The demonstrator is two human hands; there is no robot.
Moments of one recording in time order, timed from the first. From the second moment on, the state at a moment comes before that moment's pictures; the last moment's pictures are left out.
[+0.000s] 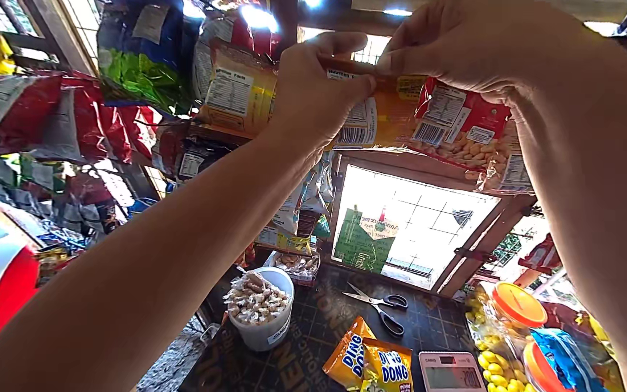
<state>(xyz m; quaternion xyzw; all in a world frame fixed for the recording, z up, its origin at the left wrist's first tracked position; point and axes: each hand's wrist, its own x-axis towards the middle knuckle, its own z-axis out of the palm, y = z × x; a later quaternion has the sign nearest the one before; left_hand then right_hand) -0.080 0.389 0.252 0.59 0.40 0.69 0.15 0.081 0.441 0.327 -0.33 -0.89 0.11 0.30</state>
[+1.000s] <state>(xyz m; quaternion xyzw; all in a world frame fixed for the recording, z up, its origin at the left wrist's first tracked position) -0.081 0.389 0.252 0.62 0.40 0.67 0.09 0.086 0.444 0.324 -0.29 -0.90 0.14 0.29</state>
